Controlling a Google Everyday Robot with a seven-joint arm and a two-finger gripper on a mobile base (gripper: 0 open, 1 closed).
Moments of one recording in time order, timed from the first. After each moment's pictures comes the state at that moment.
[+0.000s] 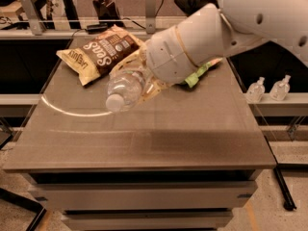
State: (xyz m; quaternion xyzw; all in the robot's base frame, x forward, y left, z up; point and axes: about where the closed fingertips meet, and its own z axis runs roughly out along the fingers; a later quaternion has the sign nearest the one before) arm 0.480 0.050 0.950 -0.87 0.19 0.04 0.45
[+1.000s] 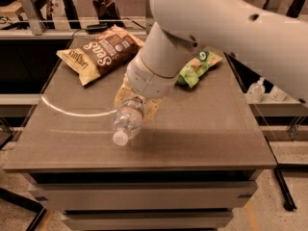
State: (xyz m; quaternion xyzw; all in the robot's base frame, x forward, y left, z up) arm 0.480 0.045 0.882 -0.96 0.13 -0.03 0.23
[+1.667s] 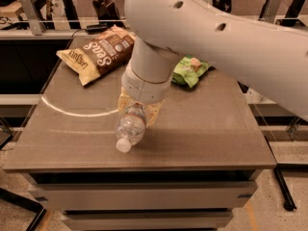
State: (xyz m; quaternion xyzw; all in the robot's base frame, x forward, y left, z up) arm 0.480 0.039 0.861 -0.98 0.13 -0.05 0.14
